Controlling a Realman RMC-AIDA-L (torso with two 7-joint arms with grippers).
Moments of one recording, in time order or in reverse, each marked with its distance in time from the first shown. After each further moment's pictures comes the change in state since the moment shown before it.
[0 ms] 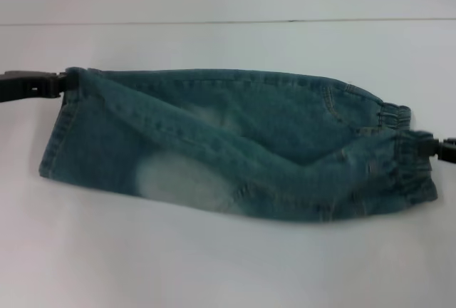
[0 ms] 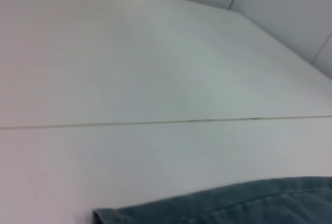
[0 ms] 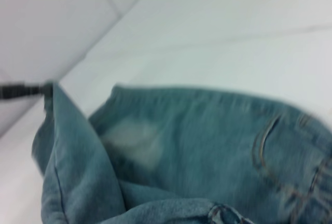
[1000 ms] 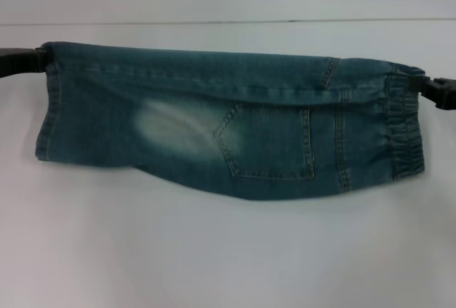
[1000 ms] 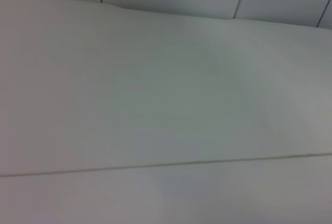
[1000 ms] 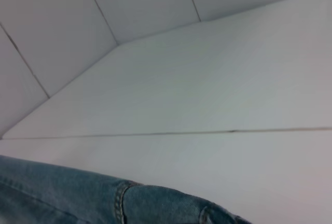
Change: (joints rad) left arm -0.034 -0.010 0.045 -0.049 -0.011 -0.310 0.005; right arm 0.064 0.069 0.006 0.042 0.173 0.325 -0.115
